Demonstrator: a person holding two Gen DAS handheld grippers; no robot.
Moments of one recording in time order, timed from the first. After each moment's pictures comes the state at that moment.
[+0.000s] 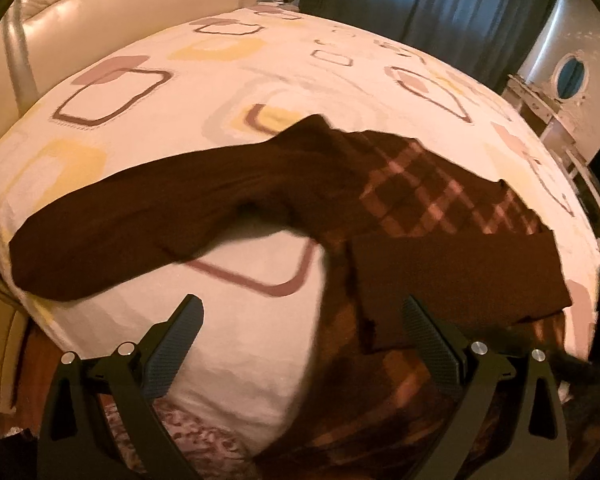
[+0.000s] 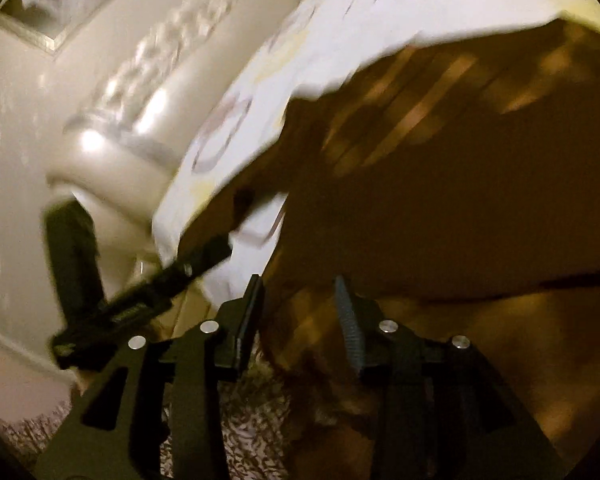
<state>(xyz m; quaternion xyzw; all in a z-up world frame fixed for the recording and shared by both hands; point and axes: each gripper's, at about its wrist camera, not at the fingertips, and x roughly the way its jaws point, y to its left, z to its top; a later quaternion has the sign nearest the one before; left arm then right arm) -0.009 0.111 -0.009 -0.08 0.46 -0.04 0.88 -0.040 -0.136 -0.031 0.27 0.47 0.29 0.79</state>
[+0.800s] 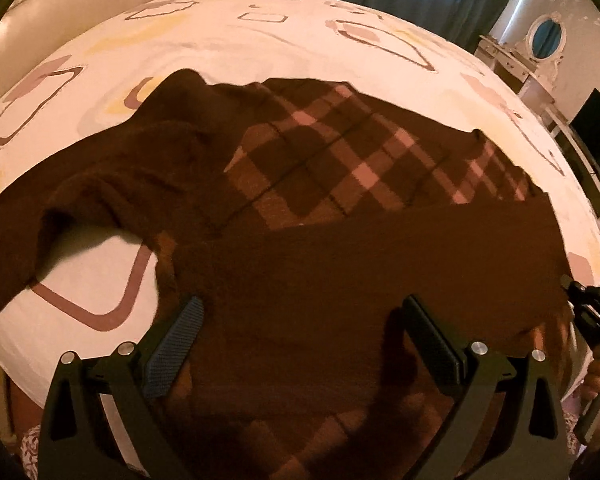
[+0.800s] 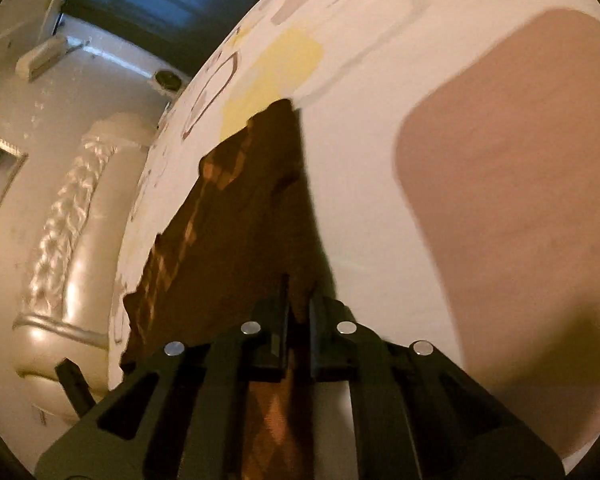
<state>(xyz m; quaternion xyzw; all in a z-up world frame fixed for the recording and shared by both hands) 0.038 0.023 -0.060 -0.05 0.50 -0.09 0.86 -0.052 -0.400 -0.098 0.44 0.41 0.03 0.80</state>
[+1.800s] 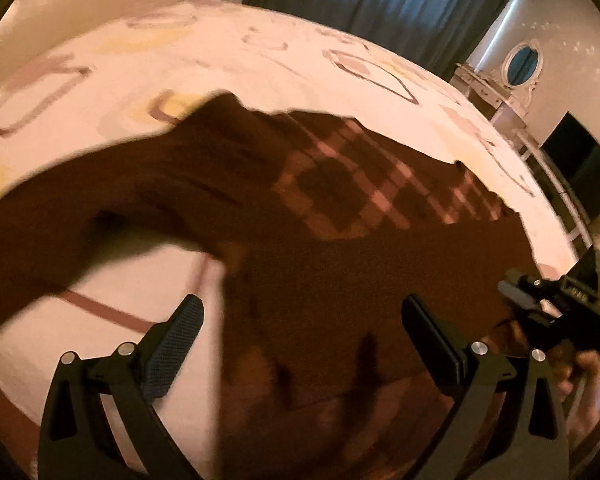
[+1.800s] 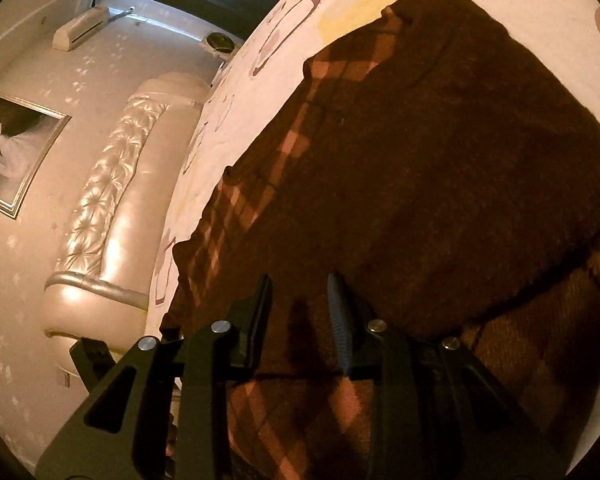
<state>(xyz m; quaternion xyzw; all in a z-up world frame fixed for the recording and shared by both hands) 0.019 0.084 -0.044 -0.08 0.45 -0.14 0.88 -0.023 -0.286 -0.098 0.44 0.42 0.15 0.78</state>
